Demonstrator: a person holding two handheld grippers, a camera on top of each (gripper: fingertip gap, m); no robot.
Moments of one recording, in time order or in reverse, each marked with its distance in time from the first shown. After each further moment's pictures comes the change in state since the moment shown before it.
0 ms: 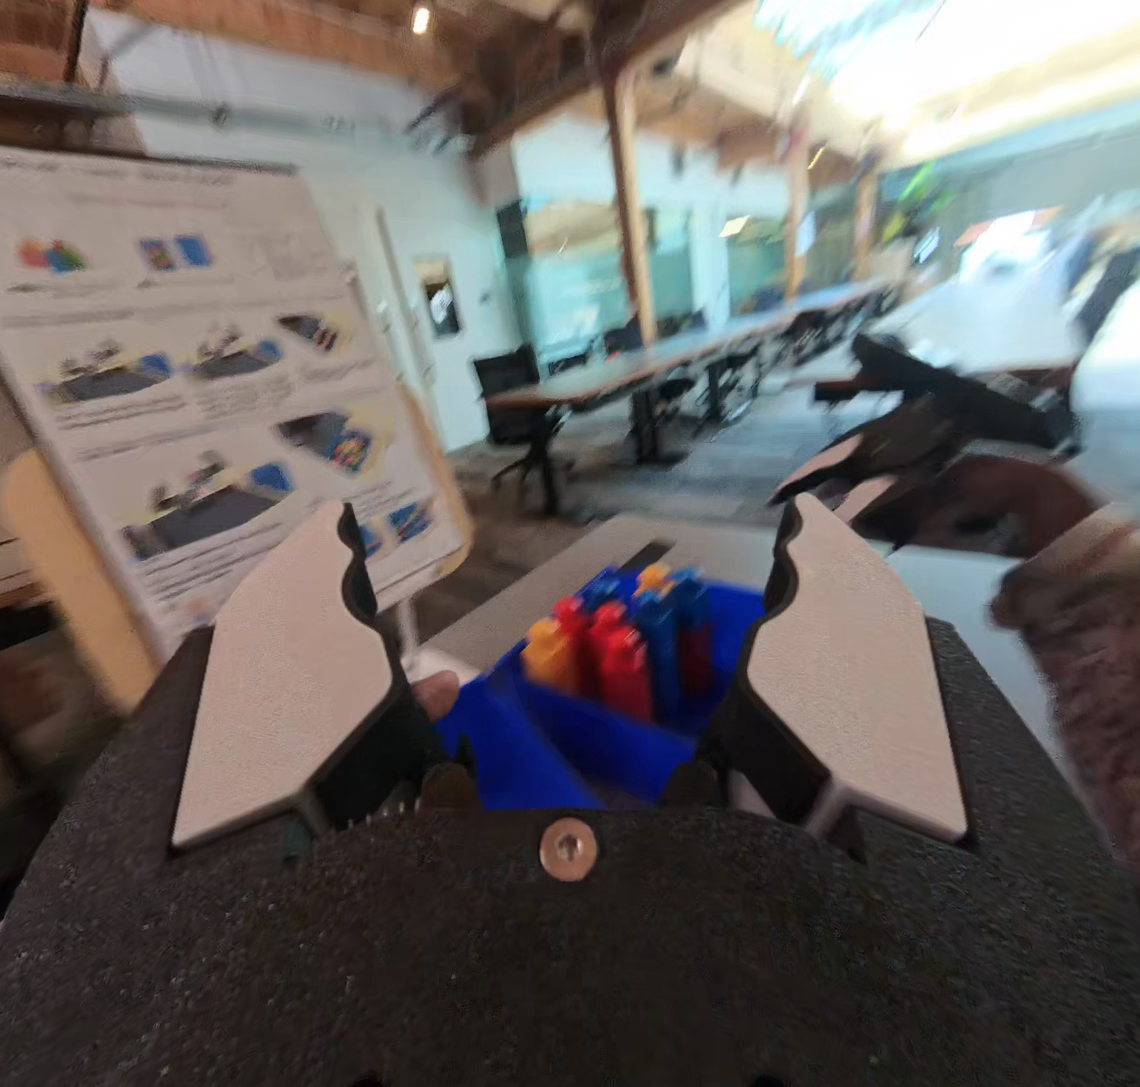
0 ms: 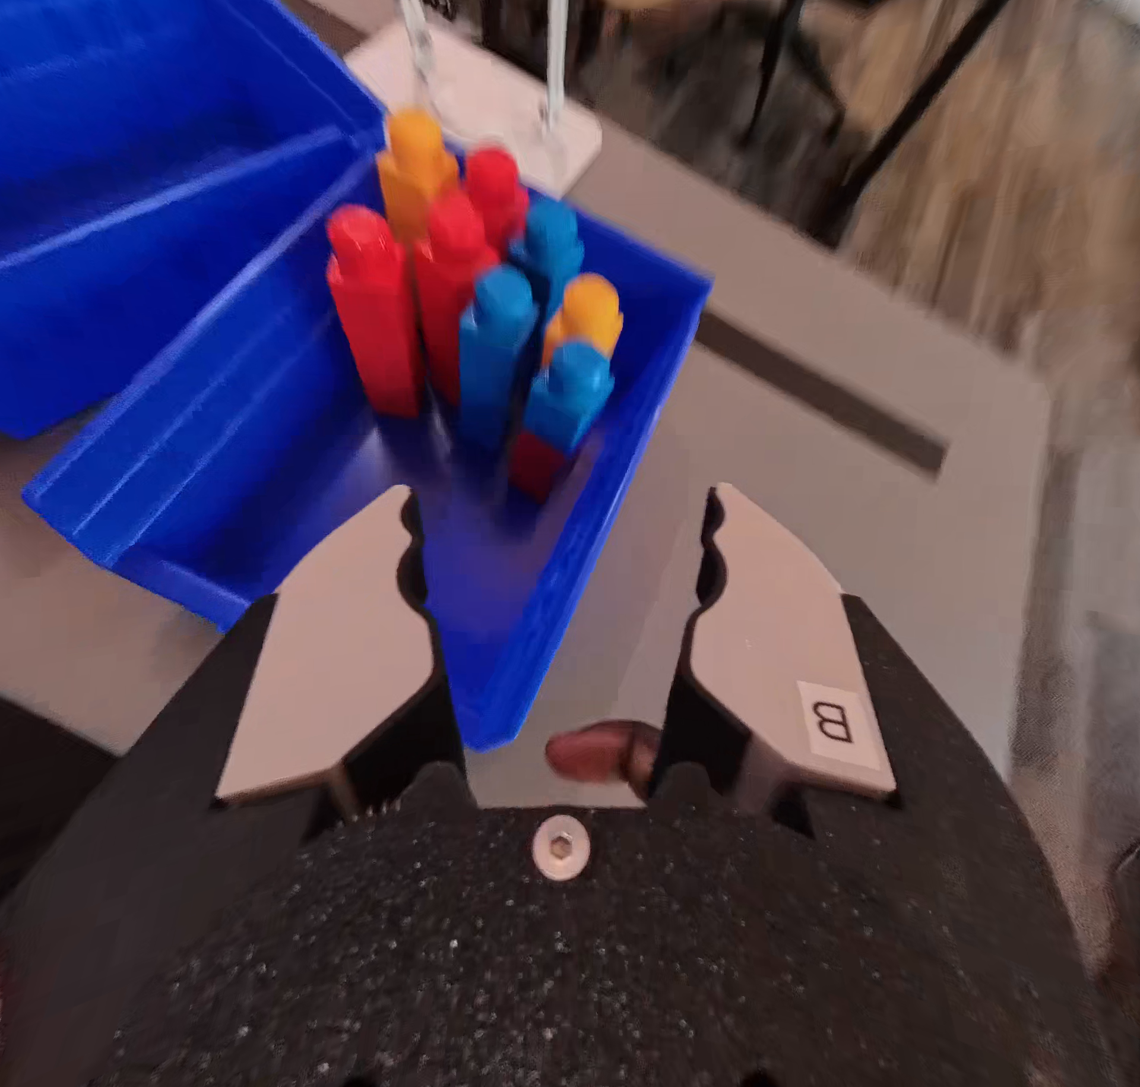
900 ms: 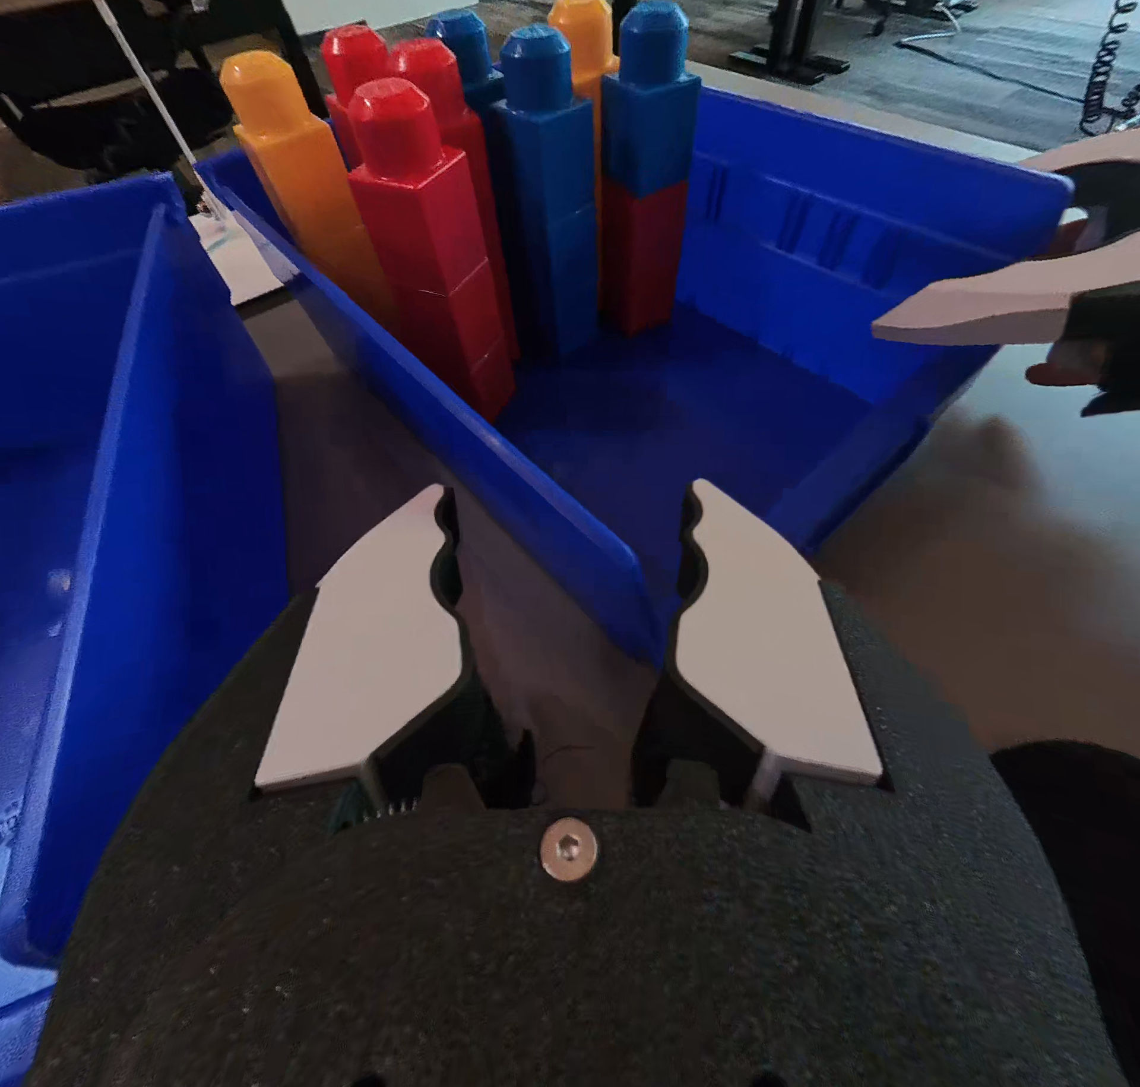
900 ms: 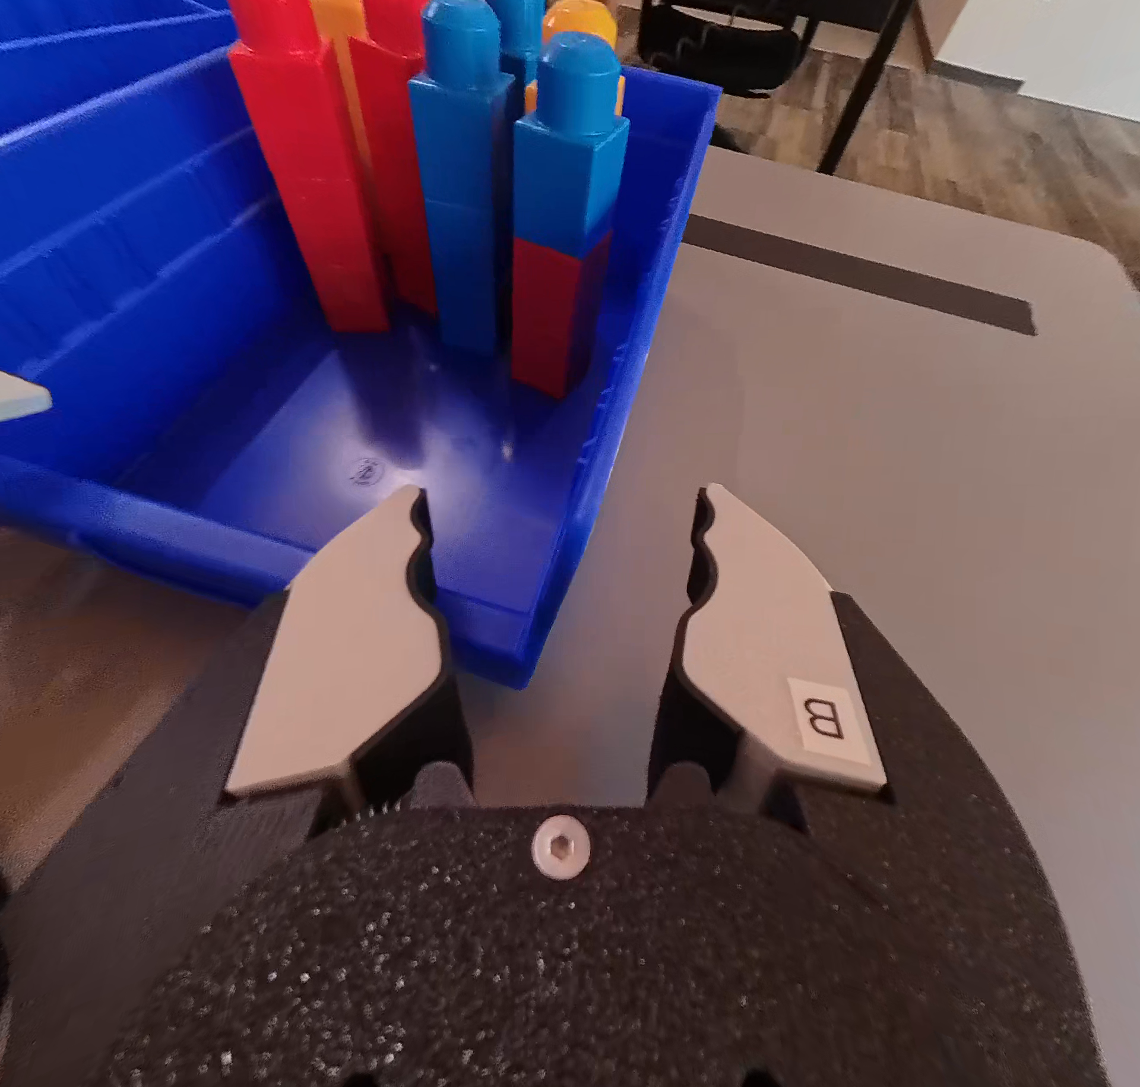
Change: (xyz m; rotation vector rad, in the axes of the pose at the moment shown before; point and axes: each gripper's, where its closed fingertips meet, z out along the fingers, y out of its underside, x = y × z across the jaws) left arm 0.128 0.270 0.052 -0.638 -0.209 -0.133; right arm -0.023 0.112 0.038 0.197 0.081 0.169
